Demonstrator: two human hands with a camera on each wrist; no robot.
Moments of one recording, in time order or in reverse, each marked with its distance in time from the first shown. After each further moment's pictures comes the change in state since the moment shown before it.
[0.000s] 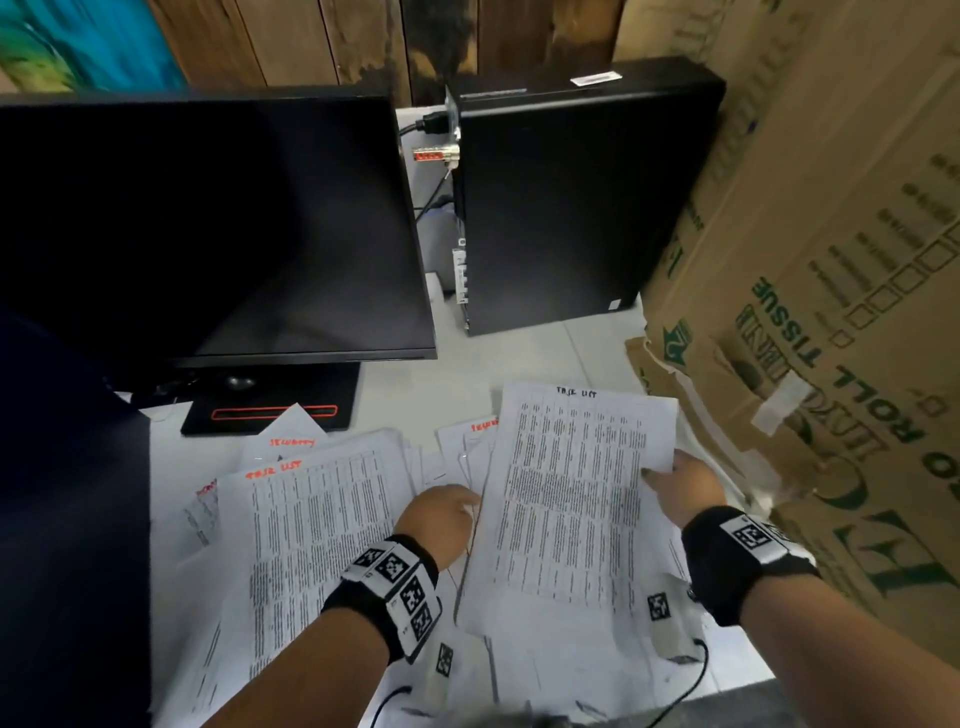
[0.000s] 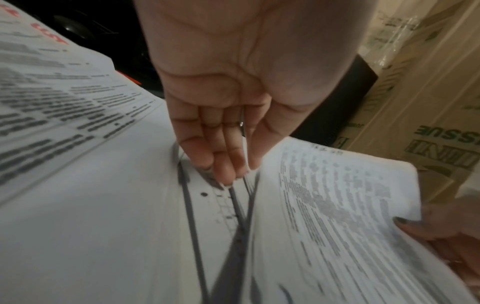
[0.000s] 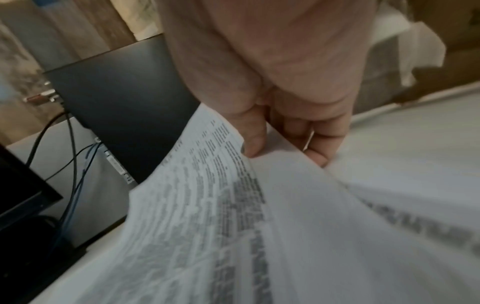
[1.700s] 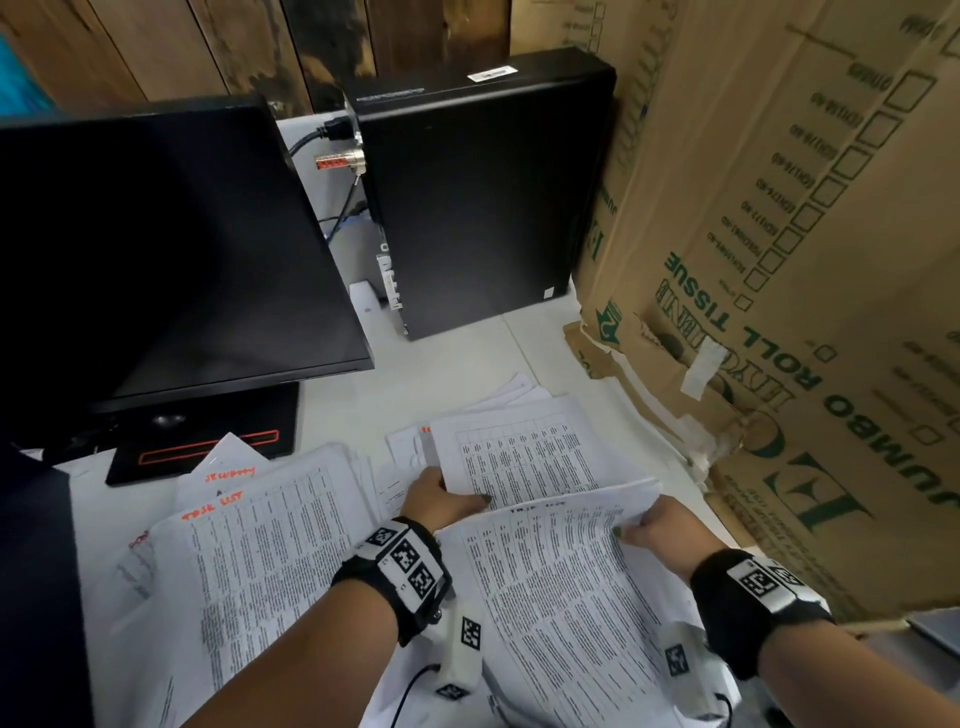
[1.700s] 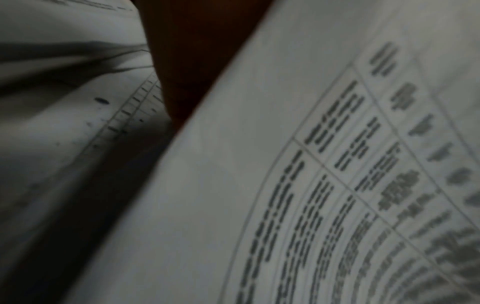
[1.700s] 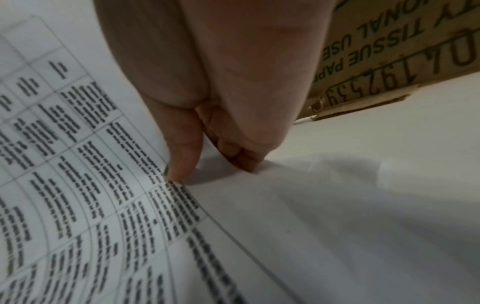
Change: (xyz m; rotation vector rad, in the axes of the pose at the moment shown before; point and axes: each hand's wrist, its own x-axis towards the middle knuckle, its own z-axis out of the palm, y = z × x) left_hand 0.029 0.044 0.019 -0.417 -0.122 -0.122; right_hand -0.051 0.063 -0.011 0.253 -0.286 -0.095
